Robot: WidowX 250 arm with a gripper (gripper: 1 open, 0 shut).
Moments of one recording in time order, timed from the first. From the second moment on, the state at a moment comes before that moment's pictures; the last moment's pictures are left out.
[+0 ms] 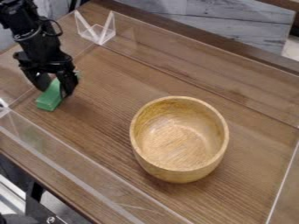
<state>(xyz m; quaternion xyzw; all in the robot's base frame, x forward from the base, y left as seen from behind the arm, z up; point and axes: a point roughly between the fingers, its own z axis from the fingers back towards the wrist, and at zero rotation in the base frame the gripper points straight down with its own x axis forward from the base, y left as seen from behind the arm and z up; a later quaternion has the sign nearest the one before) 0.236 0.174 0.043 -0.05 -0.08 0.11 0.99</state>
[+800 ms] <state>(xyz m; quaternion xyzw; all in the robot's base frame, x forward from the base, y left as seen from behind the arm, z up) 0.244 0.177 0.039 -0.06 -0.07 0.13 0.99</state>
